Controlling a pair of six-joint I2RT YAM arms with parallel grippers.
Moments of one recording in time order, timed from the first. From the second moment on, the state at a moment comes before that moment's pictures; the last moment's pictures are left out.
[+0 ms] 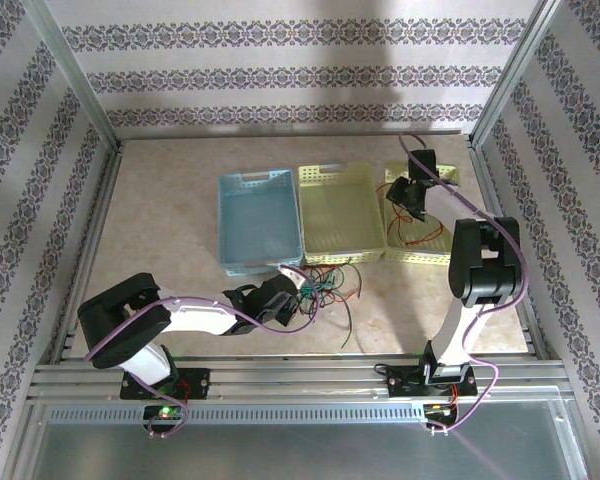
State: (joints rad) left arm -1.00 1.57 0.58 0.13 -0.24 -0.32; right arm 0.02 1.84 1.26 -0.39 0.01 0.58
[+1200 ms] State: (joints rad) left arm -1.00 1.48 0.46 0.21 -0.19 -0.33; right arm 0.67 1.33 0.68 -0.45 -0.41 0.45
